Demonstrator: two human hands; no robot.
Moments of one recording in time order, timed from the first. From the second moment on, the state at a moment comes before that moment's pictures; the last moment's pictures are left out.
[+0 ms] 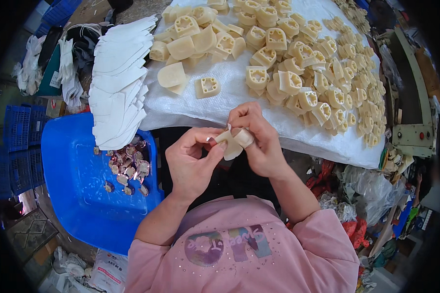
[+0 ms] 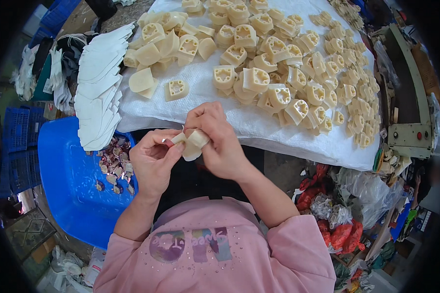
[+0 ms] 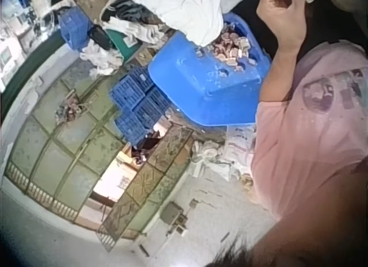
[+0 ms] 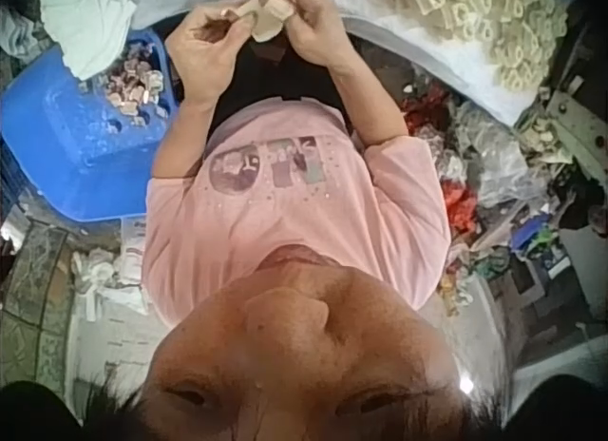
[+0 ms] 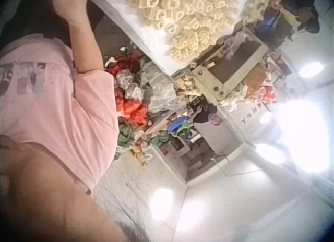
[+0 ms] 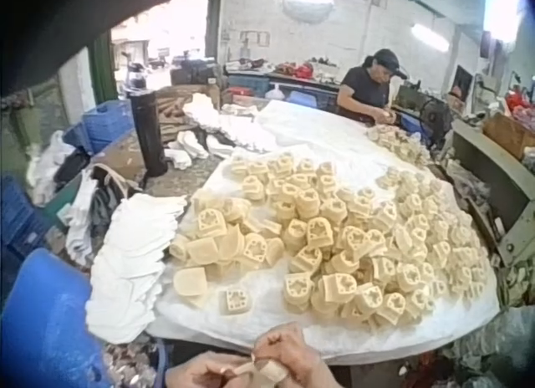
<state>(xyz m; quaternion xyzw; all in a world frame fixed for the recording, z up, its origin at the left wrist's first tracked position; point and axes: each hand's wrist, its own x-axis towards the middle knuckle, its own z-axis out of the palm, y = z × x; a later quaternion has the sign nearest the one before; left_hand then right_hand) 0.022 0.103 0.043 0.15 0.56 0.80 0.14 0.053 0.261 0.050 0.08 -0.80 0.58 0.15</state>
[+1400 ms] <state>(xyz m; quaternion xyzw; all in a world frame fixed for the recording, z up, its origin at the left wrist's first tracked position) 0.028 0.098 0.028 0.21 0.56 0.76 0.26 0.064 0.250 0.055 0.12 -0.81 0.55 0.16</state>
